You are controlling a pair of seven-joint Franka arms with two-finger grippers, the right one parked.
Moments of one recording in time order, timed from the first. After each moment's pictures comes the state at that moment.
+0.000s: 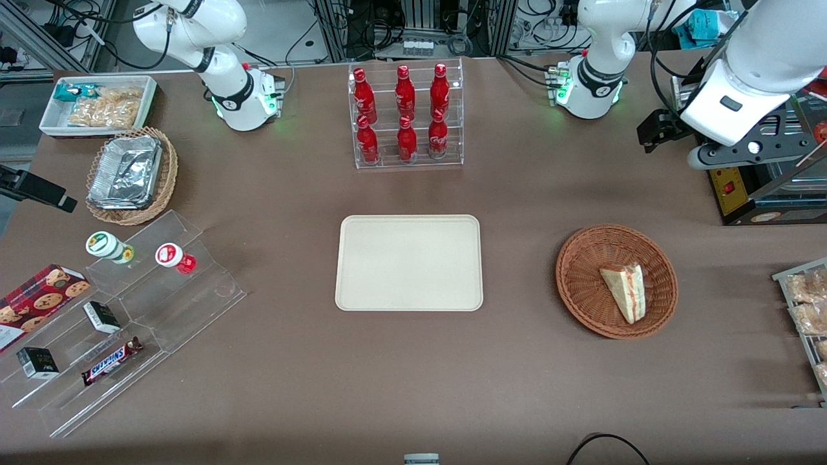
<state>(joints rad) -0.02 0.00 -0.24 -1.47 0.09 1.28 -0.28</state>
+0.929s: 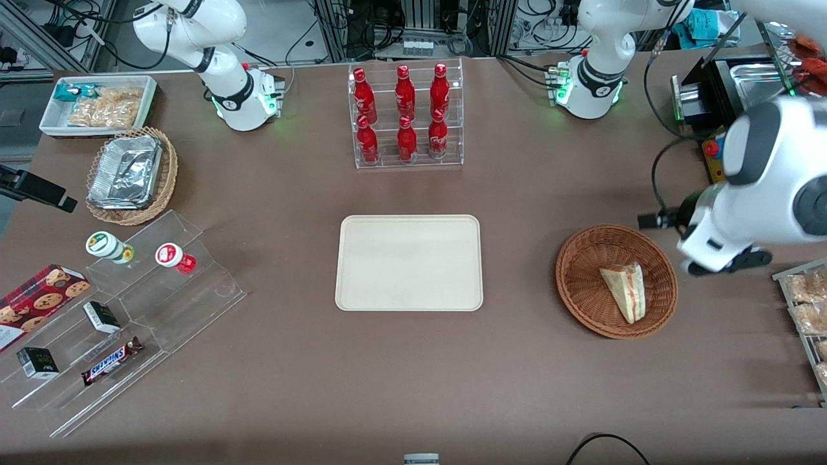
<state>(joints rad) 0.11 0.28 -0.21 -1.65 0.09 1.56 -0.28</state>
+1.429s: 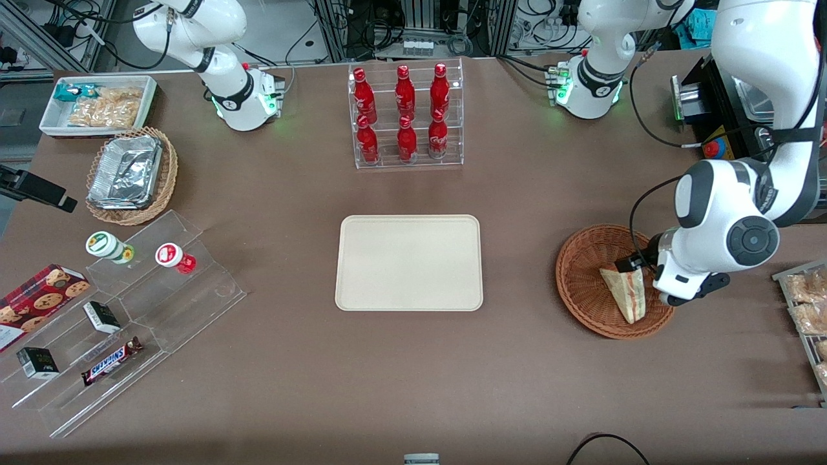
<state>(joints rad) 0.11 0.36 -0.19 -1.86 0.09 1.96 -0.51</state>
